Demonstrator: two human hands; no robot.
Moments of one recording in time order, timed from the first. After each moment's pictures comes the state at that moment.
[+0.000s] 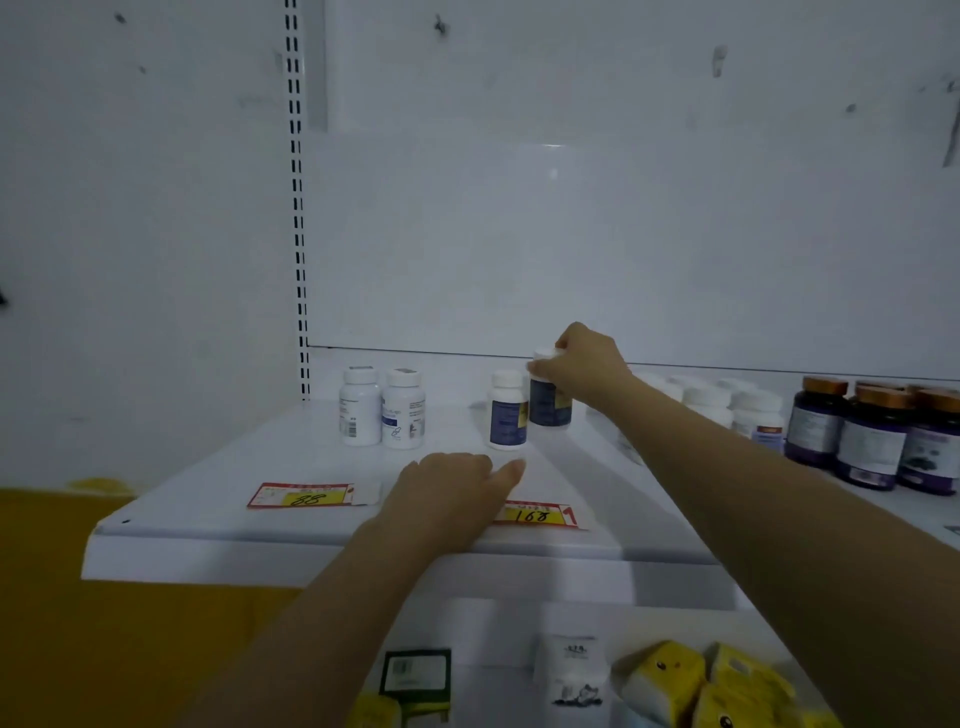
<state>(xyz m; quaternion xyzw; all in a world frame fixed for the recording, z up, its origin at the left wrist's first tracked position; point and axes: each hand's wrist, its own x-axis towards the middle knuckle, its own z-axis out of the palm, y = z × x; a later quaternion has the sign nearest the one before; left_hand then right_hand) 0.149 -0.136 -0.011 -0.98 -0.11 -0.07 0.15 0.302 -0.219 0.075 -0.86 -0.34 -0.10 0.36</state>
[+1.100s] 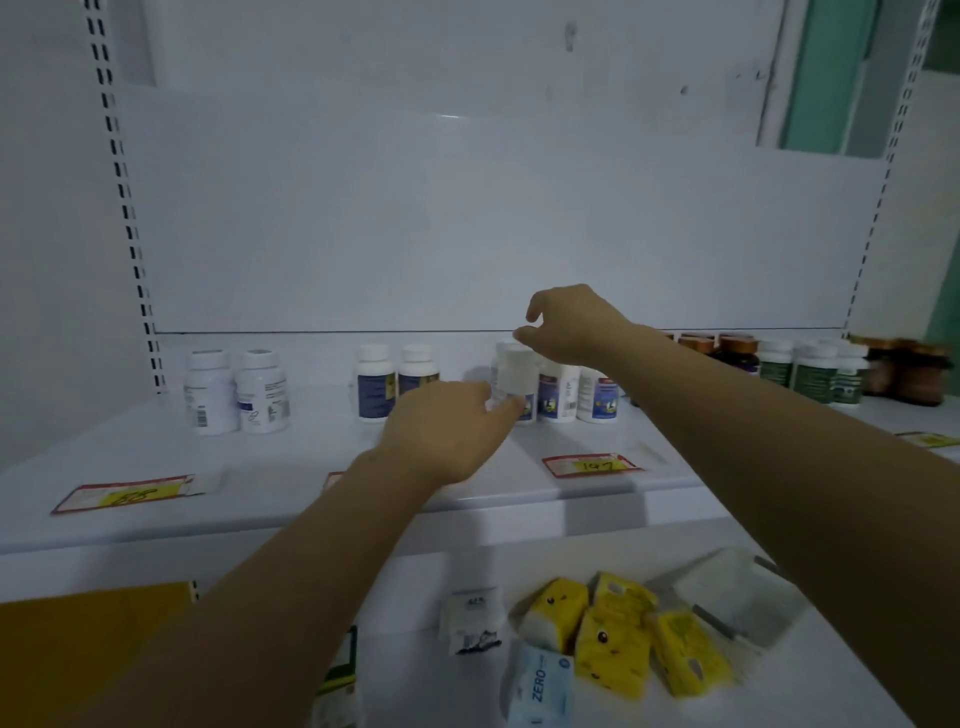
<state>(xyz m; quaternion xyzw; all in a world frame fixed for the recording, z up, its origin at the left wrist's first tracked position) 0.198 -0.247 0.027 -0.97 -0.13 -0.20 -0.09 0.324 -0.343 0.096 -0.92 -0.33 -0.19 0.13</state>
